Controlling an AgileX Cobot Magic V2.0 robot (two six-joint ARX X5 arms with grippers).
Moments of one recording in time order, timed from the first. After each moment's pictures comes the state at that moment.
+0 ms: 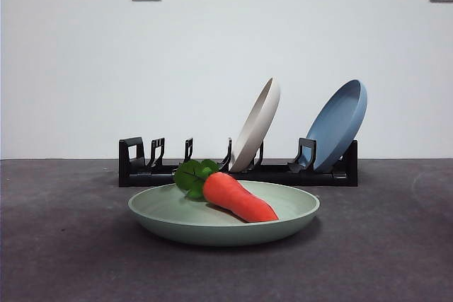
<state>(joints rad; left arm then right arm) -1.08 0.93 1.12 -0.95 -0.18 -0.22 0.68 0.77 0.91 -1.00 -0.26 0.17</state>
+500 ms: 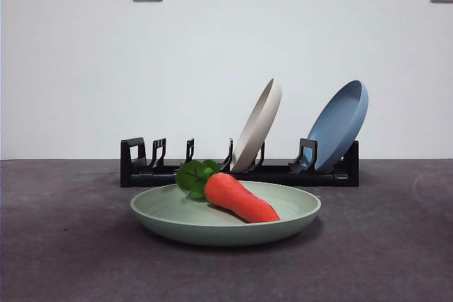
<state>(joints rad) -0.96 0.87 1.12 -0.81 -0.30 -0.08 0.68 0.77 0.91 -1.00 -0.26 0.17</state>
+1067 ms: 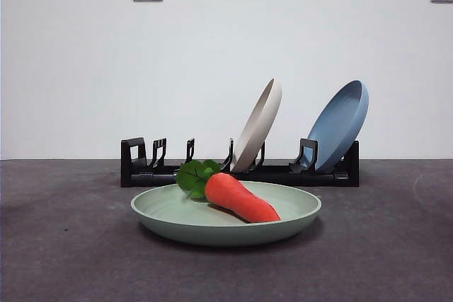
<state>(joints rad) -0.26 0.31 0.51 0.03 -0.31 0.12 0.68 0.77 0.91 -1.00 -0.26 0.17</state>
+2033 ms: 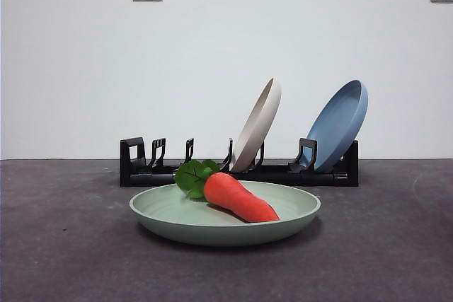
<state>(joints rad) -0.06 0.01 0.04 -0.23 0.01 0.00 0.68 0.77 0.91 -1.00 -0.26 0.17</state>
